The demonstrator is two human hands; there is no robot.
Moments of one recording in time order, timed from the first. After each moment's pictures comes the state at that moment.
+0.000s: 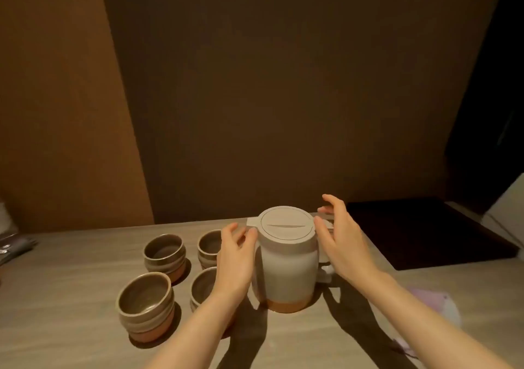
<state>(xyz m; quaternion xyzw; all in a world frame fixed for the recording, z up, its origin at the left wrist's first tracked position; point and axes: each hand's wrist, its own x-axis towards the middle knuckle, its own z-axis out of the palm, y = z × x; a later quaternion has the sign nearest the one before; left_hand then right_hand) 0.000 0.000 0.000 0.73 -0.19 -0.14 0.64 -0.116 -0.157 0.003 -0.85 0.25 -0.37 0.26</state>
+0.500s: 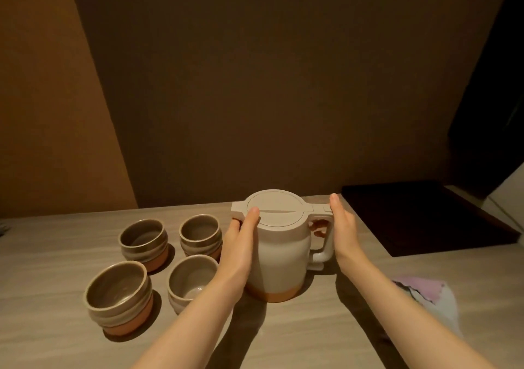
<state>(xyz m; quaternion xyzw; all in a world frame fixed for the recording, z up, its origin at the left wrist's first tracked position) -0.004 -0.036 -0.013 0.70 -0.11 -0.26 0.66 -0.095 -0.190 -0.032 -0.60 0.32 -0.39 0.62</state>
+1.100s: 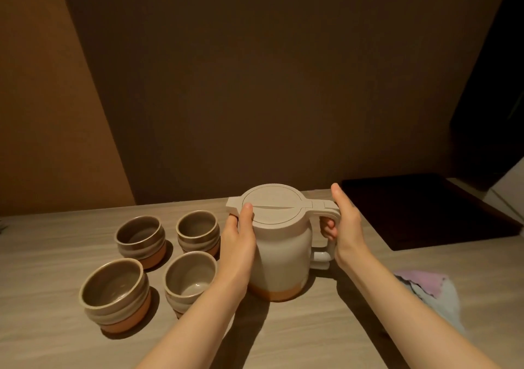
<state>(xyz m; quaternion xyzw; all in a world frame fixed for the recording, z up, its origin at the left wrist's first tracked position) -0.014 -0.040 -0.014 0.70 -0.12 -0.22 0.67 -0.103 -0.187 -0.025 -0.51 0.30 -0.40 0.70</state>
